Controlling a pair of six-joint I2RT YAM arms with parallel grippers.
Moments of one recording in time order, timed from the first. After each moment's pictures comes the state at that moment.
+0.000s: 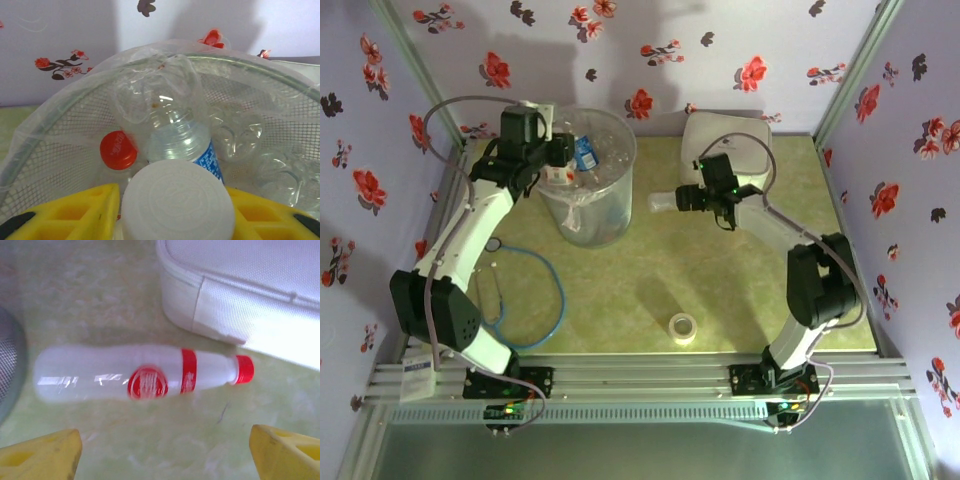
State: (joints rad) left arm -0.30 1.57 1.55 -0.50 -0.04 -0.14; right arm 0.39 1.73 1.26 -0.36 0.07 0.13
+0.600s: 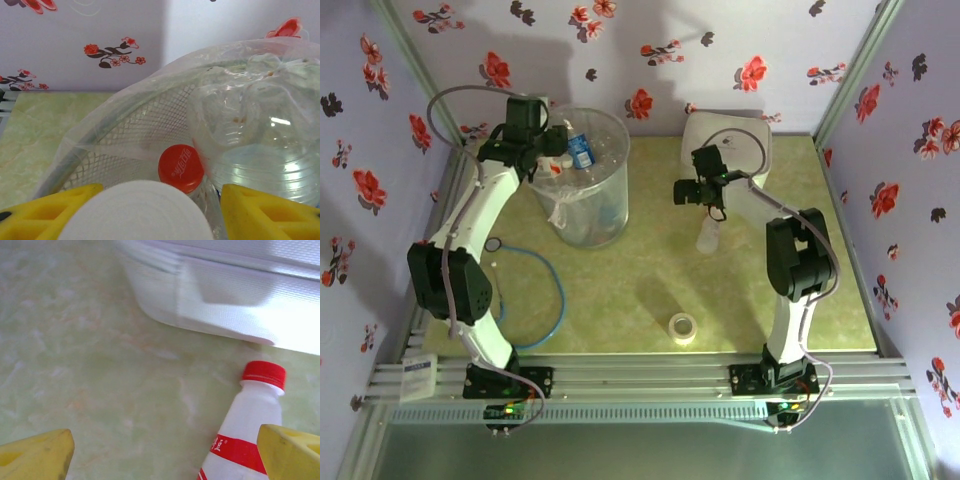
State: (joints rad) left arm -0.26 1.74 1.70 -0.56 -0.16 -0.16; right arm 0.36 1.92 1.43 -0.46 0.11 0.31
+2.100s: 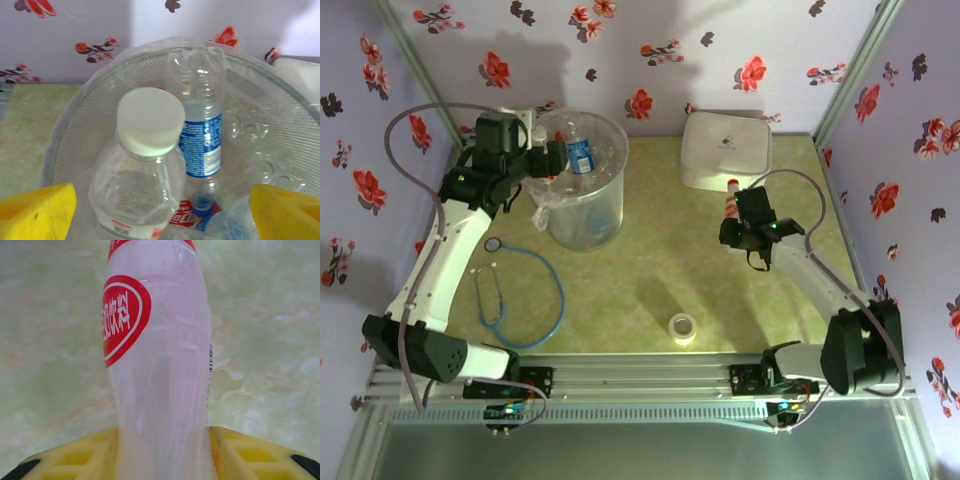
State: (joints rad) left arm -0.32 1.37 1.56 -0.72 -0.09 -0.21; right arm 0.30 1.27 0.91 -0.60 0.08 0.40
